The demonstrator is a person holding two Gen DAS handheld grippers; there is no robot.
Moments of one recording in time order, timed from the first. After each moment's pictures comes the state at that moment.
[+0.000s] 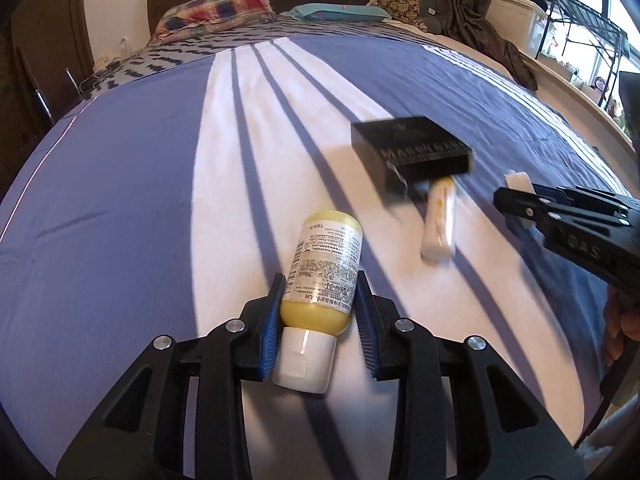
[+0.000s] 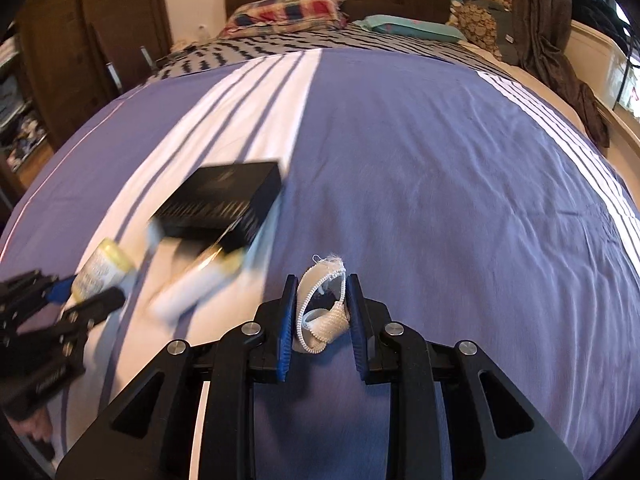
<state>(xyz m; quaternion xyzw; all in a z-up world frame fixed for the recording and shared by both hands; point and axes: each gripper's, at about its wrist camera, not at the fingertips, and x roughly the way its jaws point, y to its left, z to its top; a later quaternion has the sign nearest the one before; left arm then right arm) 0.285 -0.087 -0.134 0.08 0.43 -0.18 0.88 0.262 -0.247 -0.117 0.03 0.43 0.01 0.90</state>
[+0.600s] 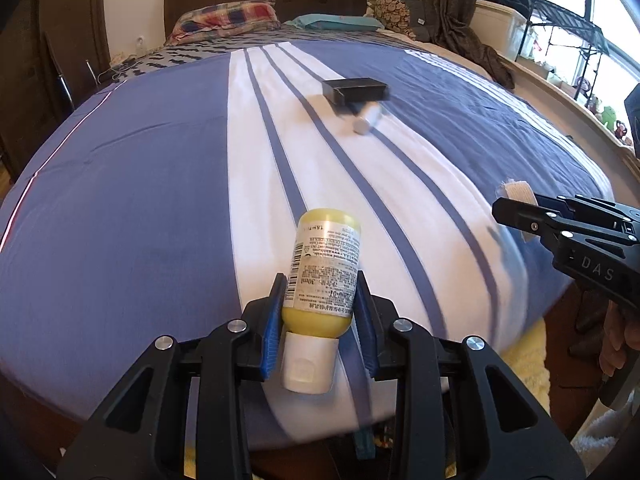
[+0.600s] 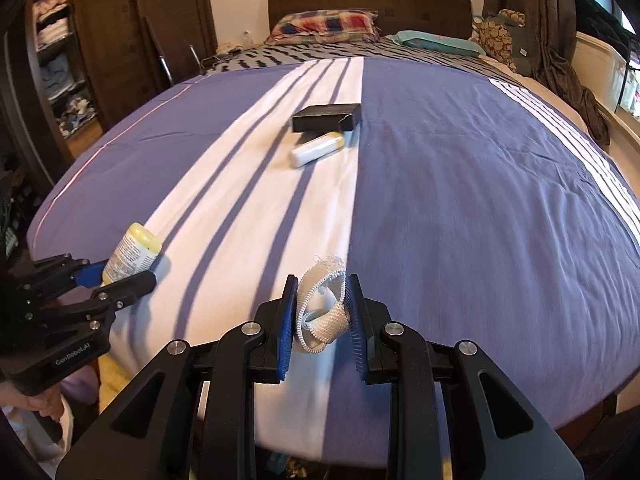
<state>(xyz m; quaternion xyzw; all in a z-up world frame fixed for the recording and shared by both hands) 0.120 -0.050 -0.126 0.06 0.41 -0.18 0.89 0.106 -0.205 -0.103 0.02 0.40 0.05 0.91</state>
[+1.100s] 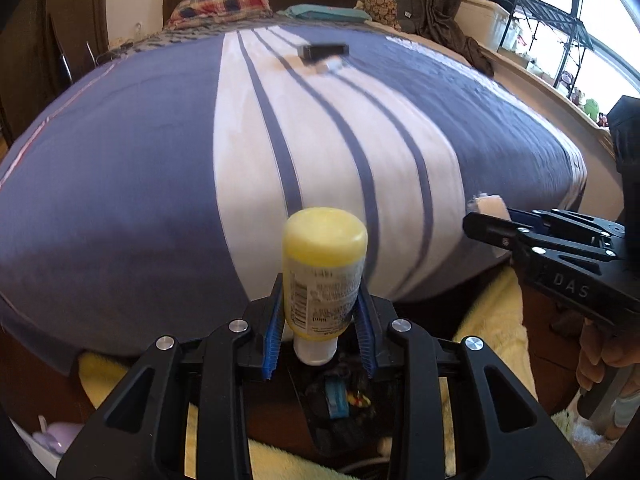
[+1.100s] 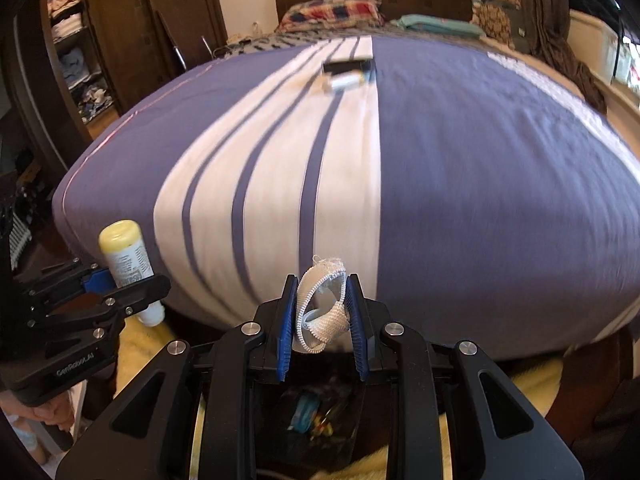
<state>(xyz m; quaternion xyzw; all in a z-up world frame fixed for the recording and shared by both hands) 0.014 -0.041 -0.157 0.04 0.43 -0.19 0.88 0.008 -0.186 -0.144 0.05 0.43 0.07 0.90</state>
